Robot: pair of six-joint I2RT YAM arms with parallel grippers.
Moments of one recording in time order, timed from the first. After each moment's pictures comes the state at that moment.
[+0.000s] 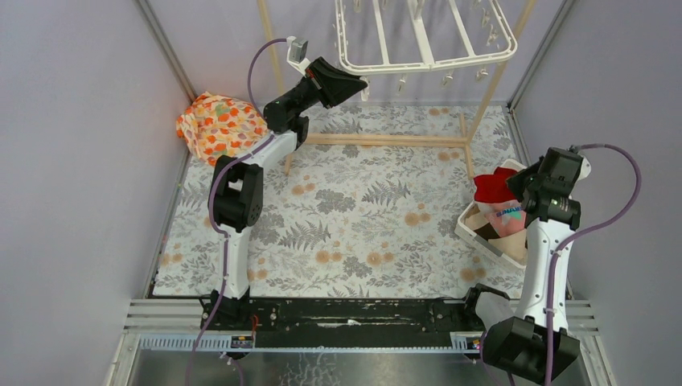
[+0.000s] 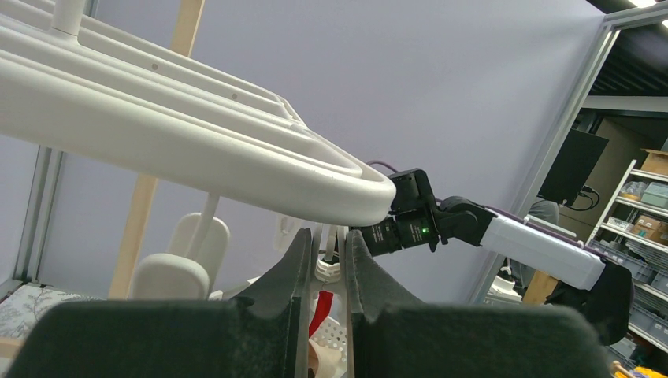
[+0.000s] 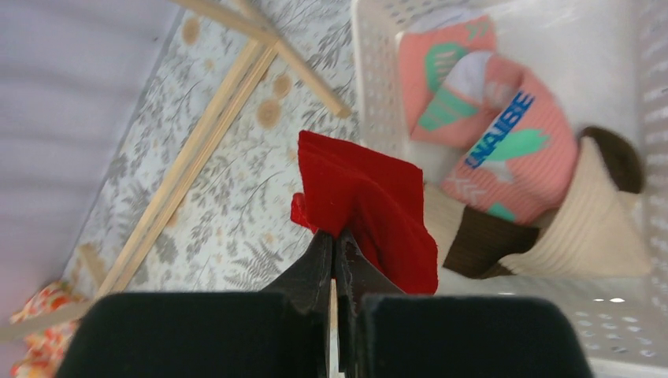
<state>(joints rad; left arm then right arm) -0.31 2.16 1.75 1.54 0.81 -1.40 -0.37 0.98 1.03 -0.69 0.02 0.64</state>
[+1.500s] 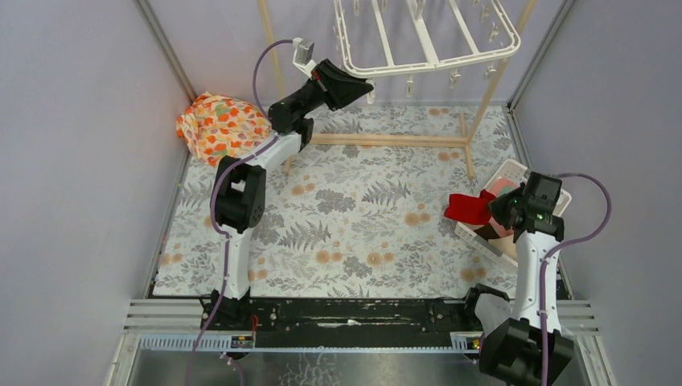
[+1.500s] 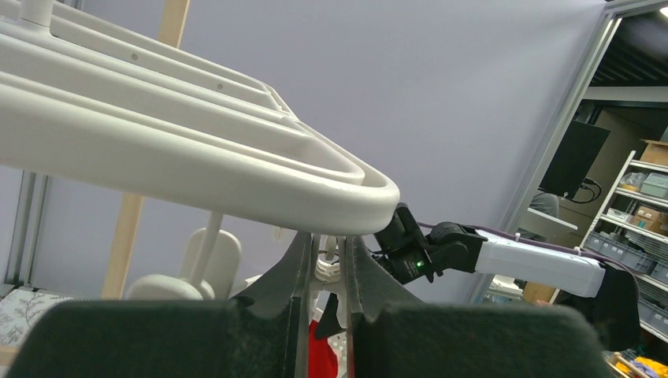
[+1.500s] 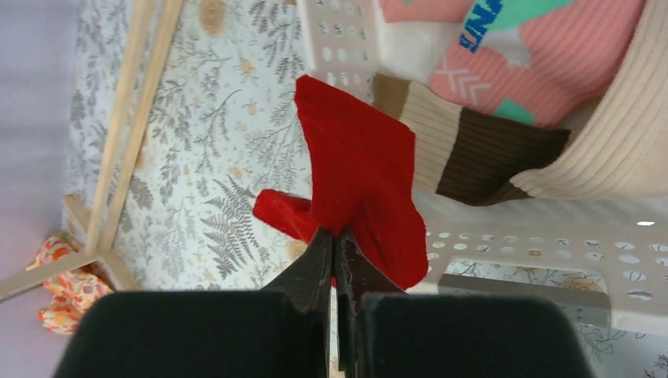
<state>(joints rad) -0.33 2.16 1.75 1.53 0.81 -1.37 -0.37 0.90 0.78 -0.69 -0.14 0.74</state>
